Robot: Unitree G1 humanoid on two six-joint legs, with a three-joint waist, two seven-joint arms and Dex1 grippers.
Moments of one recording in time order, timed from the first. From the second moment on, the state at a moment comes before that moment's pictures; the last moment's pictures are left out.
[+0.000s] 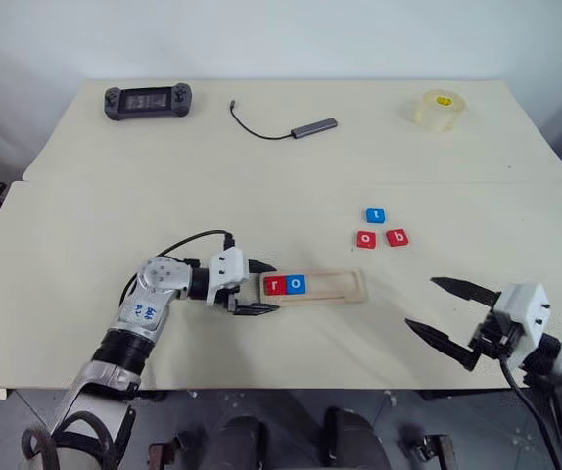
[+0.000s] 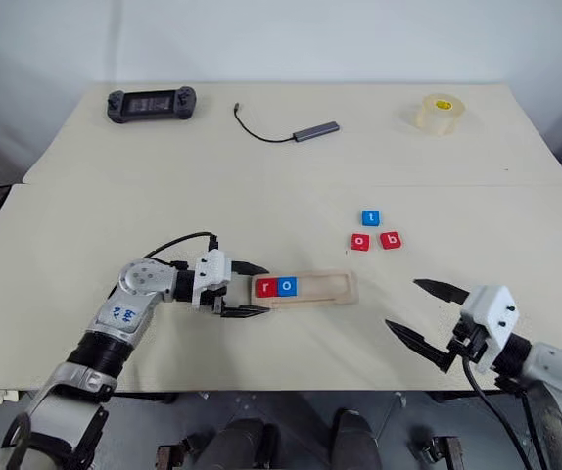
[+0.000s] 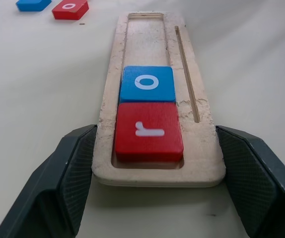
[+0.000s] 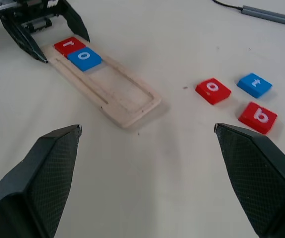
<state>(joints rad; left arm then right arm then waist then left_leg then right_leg) -0.59 0.47 -0.22 0.44 -0.14 -0.17 -1.16 0.26 -0.70 -0.39 -0.36 0.52 0.13 0.96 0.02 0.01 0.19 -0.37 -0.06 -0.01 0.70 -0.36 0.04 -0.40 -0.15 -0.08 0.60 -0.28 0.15</state>
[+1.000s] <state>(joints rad) -0.29 0.60 0.06 0.17 -0.45 -0.01 -1.23 0.20 -0.64 -0.47 -0.34 0.51 0.28 0.70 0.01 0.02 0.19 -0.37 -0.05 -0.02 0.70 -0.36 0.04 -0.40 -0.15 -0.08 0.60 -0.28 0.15</state>
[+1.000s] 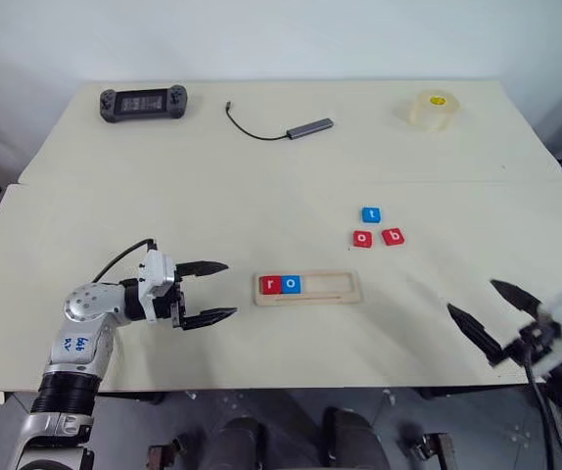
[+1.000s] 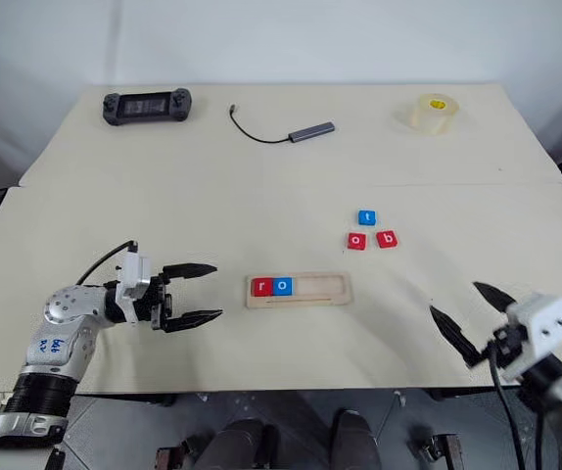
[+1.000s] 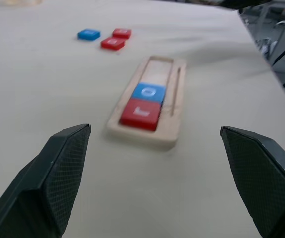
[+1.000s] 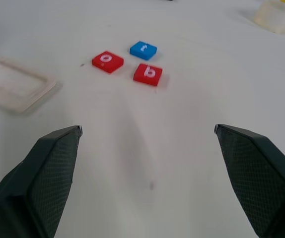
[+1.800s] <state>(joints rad) -0.17 0.59 0.10 -0.03 -0.48 0.08 -1.14 -0.53 -0.84 -0.05 -0.12 0.47 0.96 0.59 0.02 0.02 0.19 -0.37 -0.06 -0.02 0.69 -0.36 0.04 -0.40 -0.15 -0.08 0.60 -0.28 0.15</state>
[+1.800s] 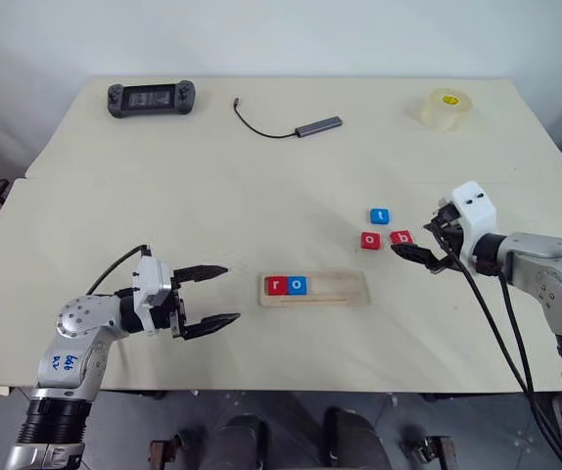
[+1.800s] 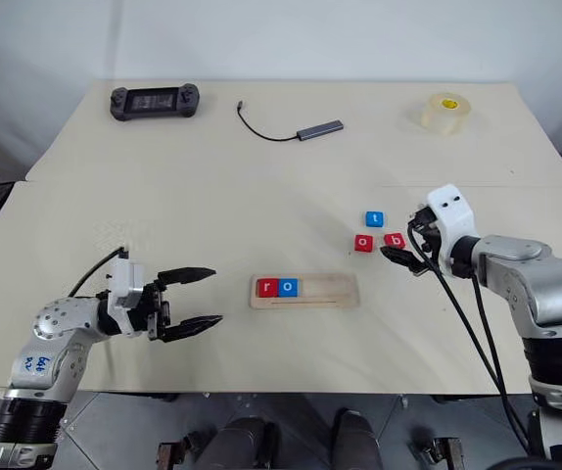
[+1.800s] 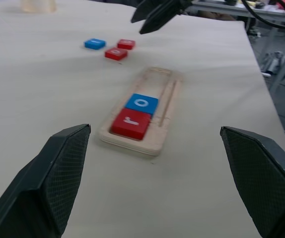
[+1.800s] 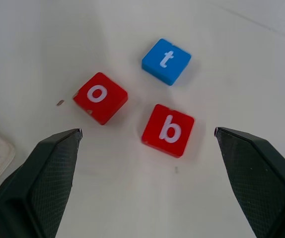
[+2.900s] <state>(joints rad) -0.20 0.55 0.08 -0.02 -0.48 0.04 -1.12 -0.46 -0.52 -0.11 -0.03 0.31 0.83 0.36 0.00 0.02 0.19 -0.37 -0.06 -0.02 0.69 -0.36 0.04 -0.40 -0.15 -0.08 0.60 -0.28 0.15</state>
